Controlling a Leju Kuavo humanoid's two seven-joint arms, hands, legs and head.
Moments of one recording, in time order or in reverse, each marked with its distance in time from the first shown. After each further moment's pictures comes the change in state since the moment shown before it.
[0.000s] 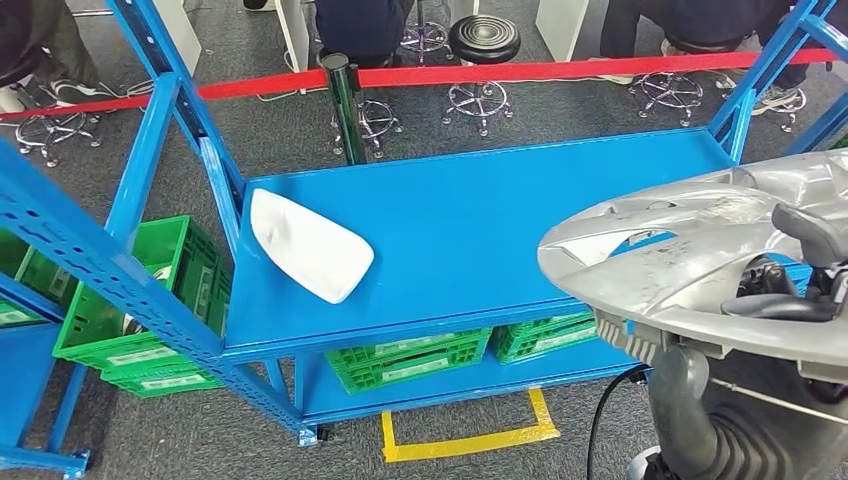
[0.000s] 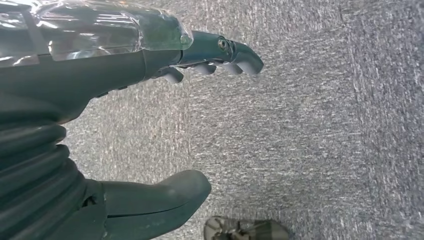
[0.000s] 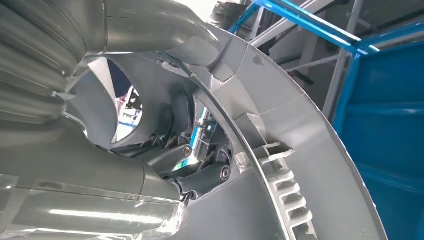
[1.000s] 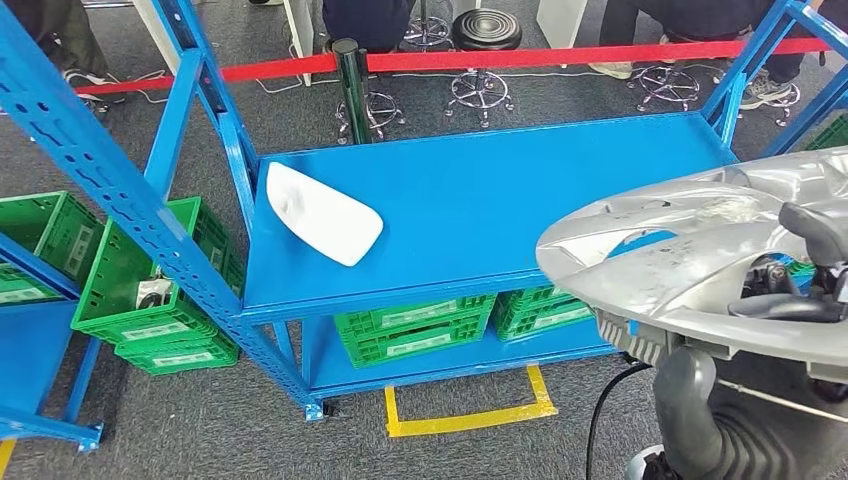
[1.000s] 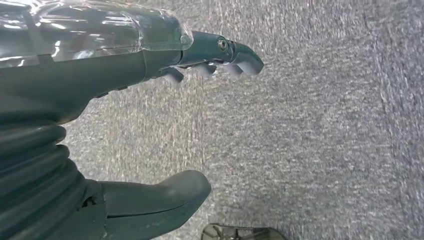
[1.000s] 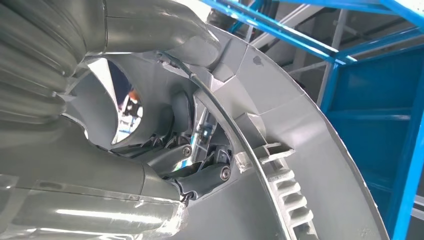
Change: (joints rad) left arm -0.005 0.011 0.000 0.004 -0.001 0.019 -0.019; right arm -0.011 0.000 0.001 0.006 -0.055 0.000 -0.025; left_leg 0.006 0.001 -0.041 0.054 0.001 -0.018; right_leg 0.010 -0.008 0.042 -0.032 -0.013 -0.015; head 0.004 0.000
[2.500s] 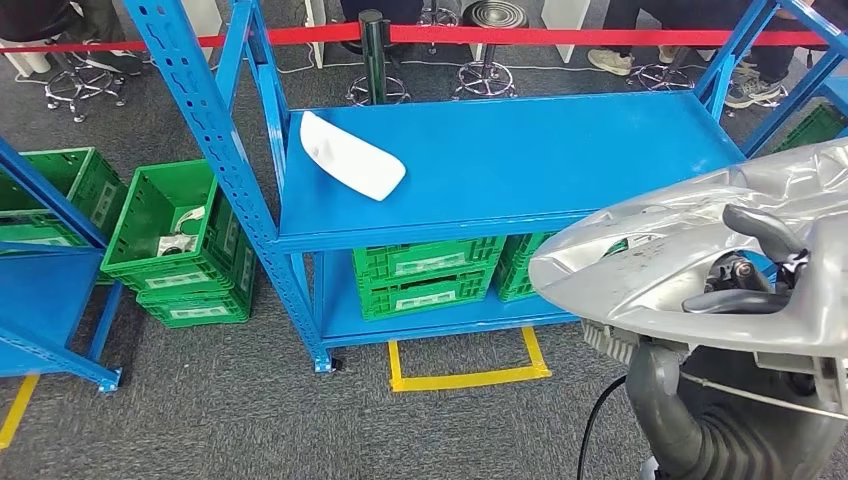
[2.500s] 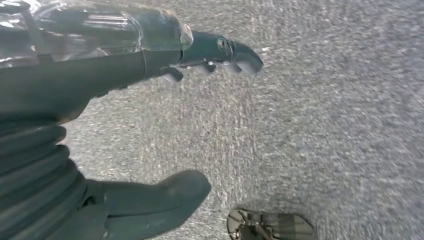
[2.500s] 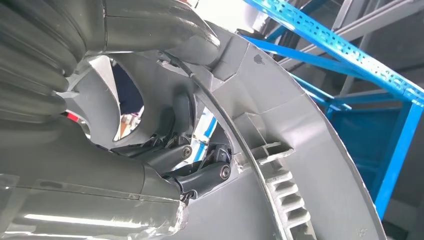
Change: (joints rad) left arm 0.001 -0.052 0.001 0.005 0.002 -0.004 0.048; right arm -0.029 -0.049 0.016 -0.012 0.095 0.037 0.141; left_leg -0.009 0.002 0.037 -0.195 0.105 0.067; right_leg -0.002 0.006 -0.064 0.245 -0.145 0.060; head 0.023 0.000
